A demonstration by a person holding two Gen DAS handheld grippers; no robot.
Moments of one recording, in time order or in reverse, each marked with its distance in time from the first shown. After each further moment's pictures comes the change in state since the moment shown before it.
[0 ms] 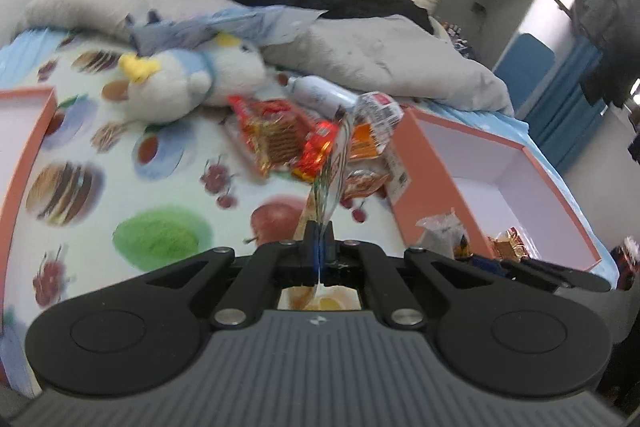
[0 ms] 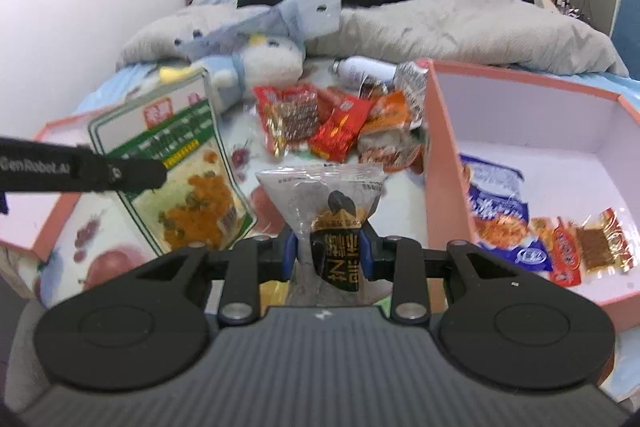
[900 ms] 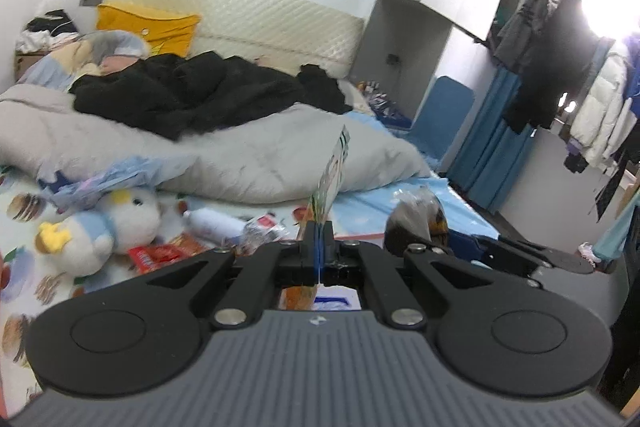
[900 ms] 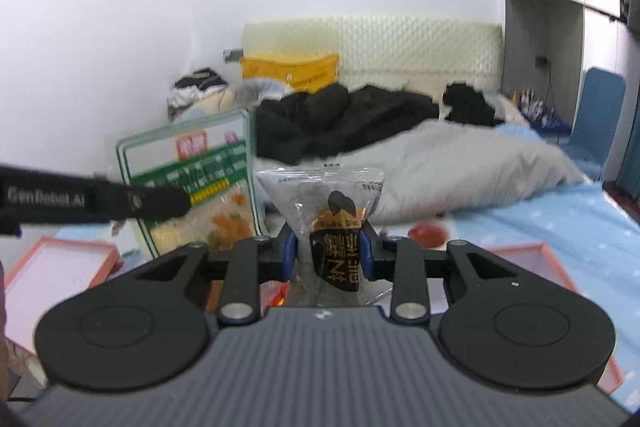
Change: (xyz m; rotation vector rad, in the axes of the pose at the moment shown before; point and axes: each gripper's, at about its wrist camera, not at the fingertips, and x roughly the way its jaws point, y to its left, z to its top) left arm -0.079 -0.129 0.121 0.155 -0.196 -0.184; right arm -0.106 -0.054 0.114 -0.014 -0.321 -0.065
